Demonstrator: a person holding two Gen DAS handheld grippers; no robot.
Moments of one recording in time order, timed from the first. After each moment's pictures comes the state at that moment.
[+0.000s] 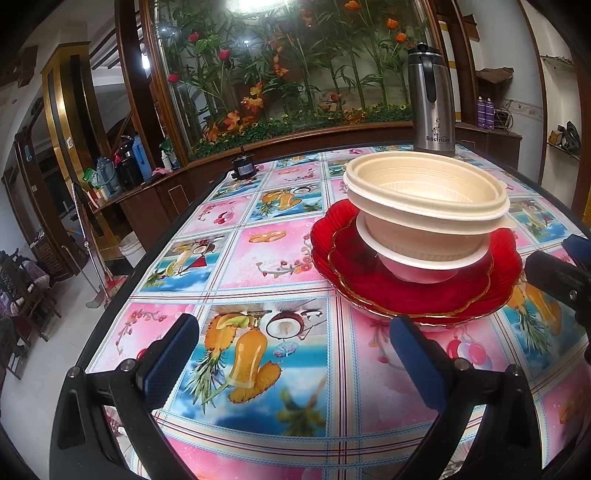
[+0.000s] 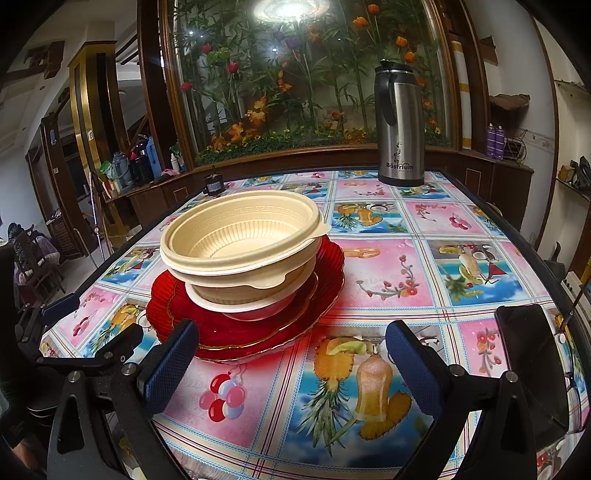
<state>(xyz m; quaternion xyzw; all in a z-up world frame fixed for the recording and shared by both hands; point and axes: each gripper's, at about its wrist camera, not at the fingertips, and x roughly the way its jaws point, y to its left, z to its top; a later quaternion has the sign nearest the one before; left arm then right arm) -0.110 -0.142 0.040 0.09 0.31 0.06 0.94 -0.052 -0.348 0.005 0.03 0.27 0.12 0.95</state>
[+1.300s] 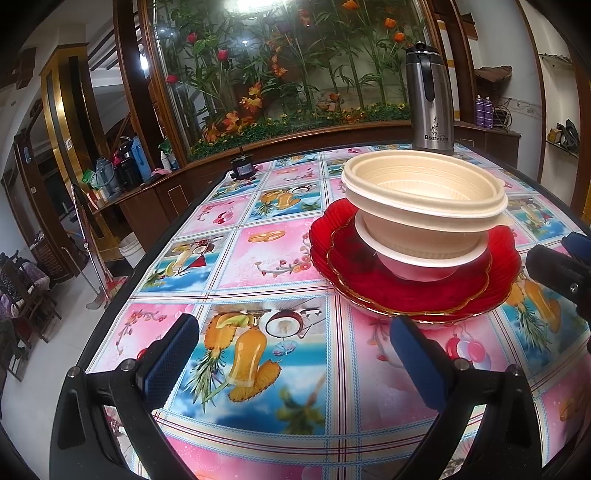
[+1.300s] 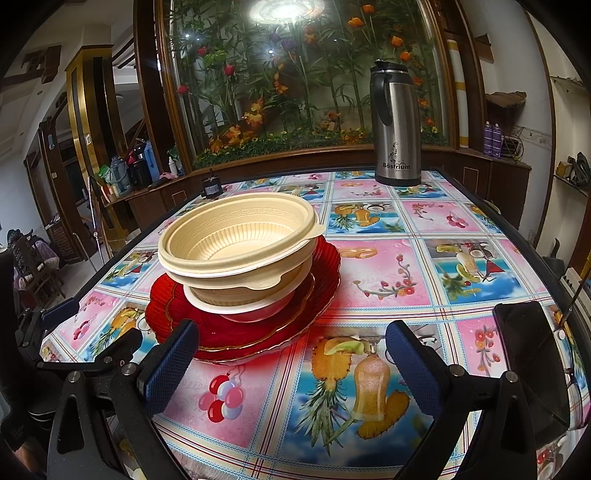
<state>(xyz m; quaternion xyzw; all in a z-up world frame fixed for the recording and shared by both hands) -0.111 -0.142 0.040 0.09 0.31 0.05 0.94 -0.052 -0.352 0.005 0.03 0.27 0.12 0.95</state>
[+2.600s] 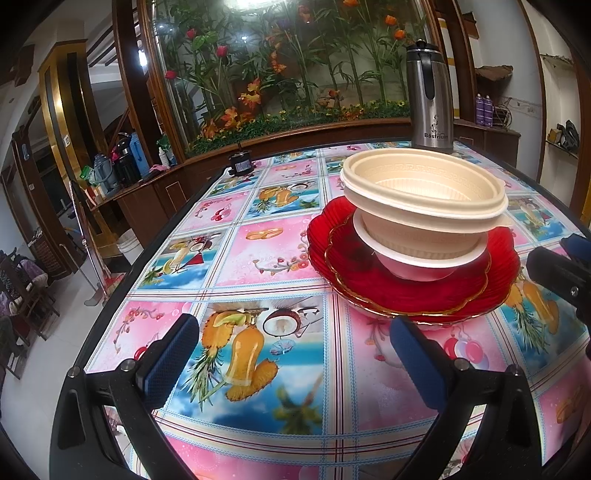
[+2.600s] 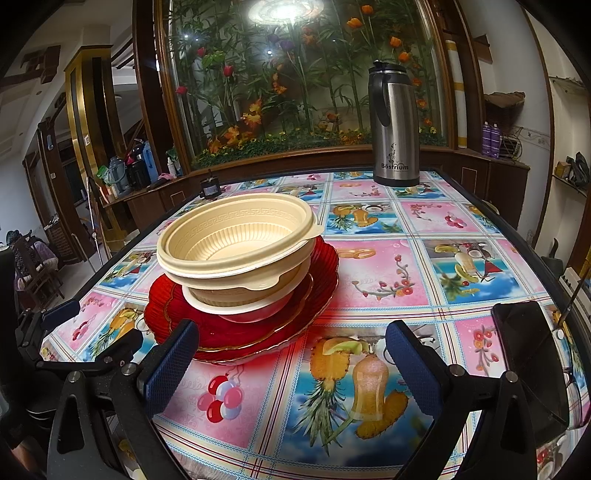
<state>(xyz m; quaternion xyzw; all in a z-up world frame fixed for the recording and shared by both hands) -0.112 -0.139 0.037 0.09 0.32 0.05 0.94 -0.053 -0.354 0.005 0.03 0.27 0.12 0.96</state>
